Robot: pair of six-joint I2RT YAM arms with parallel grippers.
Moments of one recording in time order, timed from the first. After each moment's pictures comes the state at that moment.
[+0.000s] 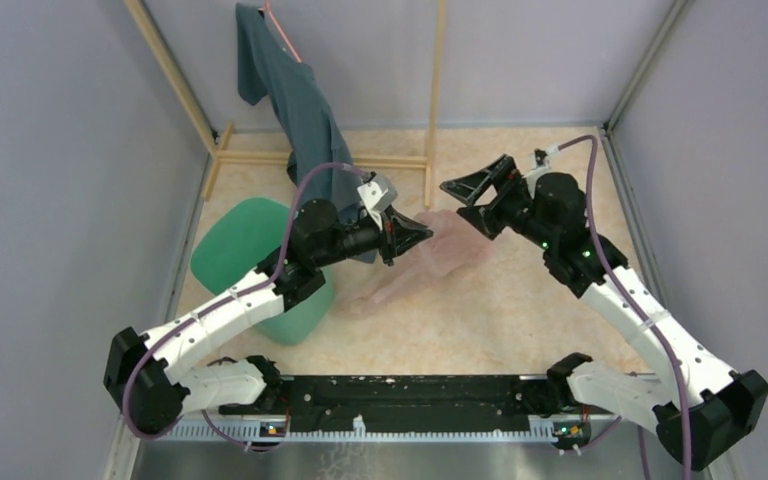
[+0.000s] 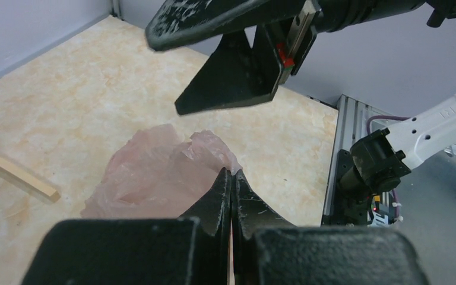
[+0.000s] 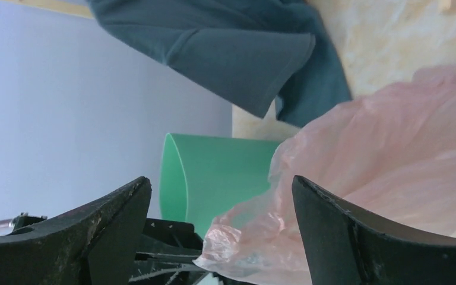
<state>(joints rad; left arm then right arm) -0.79 1.14 0.90 0.25 0.43 -0.21 0.49 0.99 1.00 -0.24 -0.16 1.12</state>
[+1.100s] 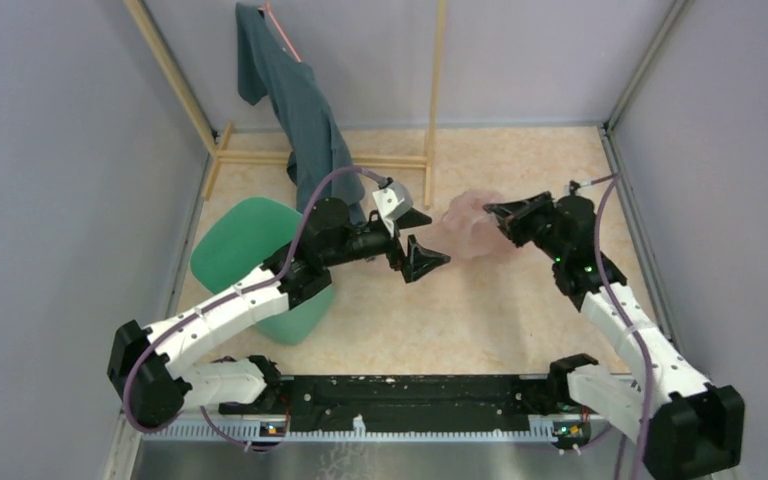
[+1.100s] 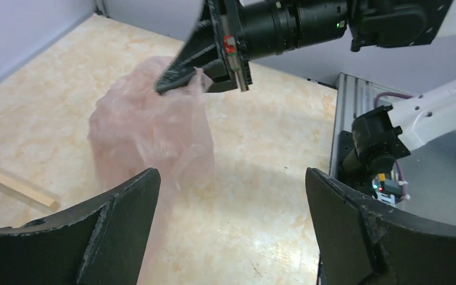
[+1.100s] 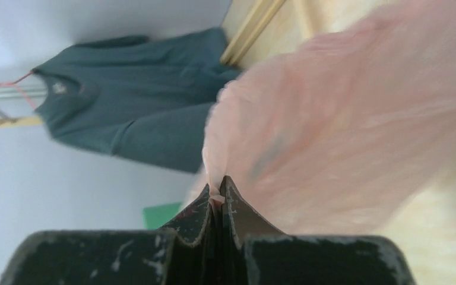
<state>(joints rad) -0.84 1.18 0.95 0.18 0.45 -0.11 0.35 0.94 0.73 -0.09 -0.09 1.36</state>
